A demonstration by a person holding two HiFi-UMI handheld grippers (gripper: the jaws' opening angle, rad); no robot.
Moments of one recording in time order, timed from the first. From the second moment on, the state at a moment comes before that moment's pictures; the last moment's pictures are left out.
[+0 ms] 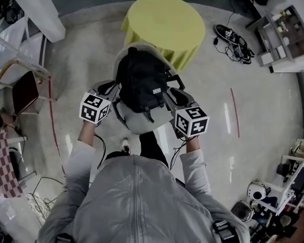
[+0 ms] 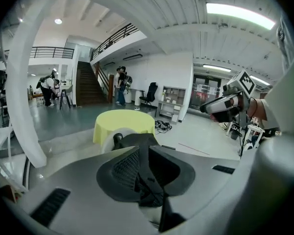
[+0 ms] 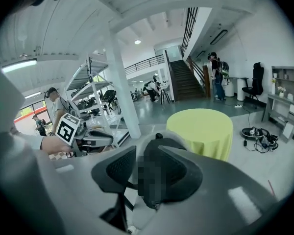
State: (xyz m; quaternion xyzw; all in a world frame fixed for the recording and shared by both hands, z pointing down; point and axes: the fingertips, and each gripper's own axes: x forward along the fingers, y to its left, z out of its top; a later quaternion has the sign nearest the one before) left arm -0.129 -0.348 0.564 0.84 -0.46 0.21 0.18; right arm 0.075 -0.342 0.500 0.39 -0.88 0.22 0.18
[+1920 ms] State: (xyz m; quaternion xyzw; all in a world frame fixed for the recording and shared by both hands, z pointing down) left arm -0.099 -0.434 0.767 0.78 -0.44 0.24 0.37; right arm 0.074 -0.478 0.753 0.29 -0.86 0.27 0.33
